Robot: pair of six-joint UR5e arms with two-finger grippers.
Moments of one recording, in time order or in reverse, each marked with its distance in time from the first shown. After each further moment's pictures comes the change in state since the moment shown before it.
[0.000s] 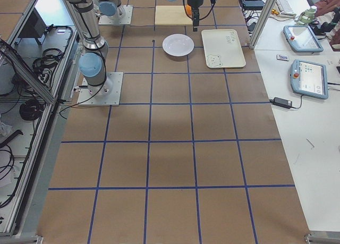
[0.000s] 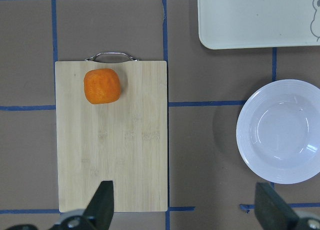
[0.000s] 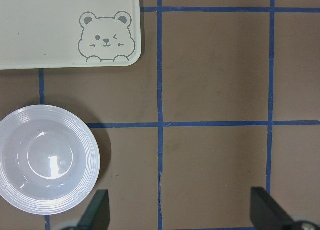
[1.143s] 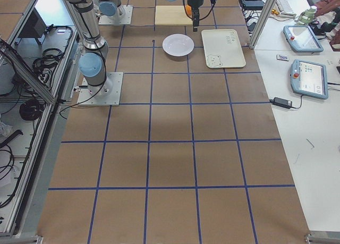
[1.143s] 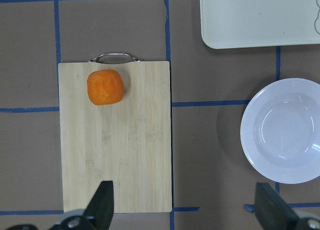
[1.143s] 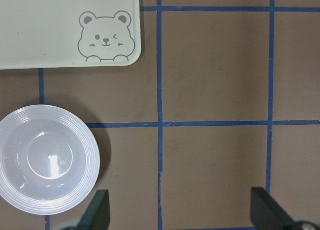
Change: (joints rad) left arm 0.014 -0.020 0.003 -0.008 0.020 0.001; right arm -0.001 0.000 0.000 0.000 0.000 0.000
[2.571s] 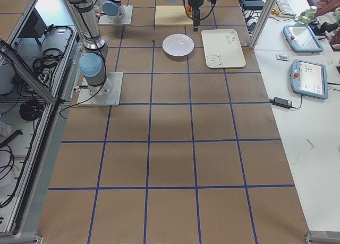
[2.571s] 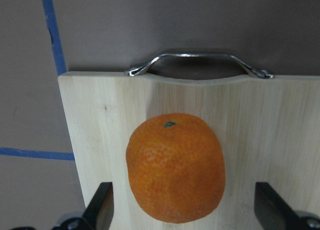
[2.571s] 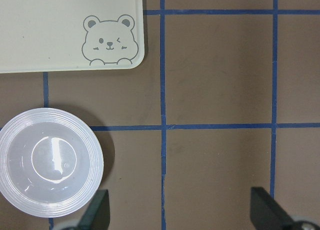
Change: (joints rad) left arm 0.084 -0.534 -0.054 0.237 0.231 0.065; right arm -0.002 0.002 0.001 -0.011 0.013 0.002
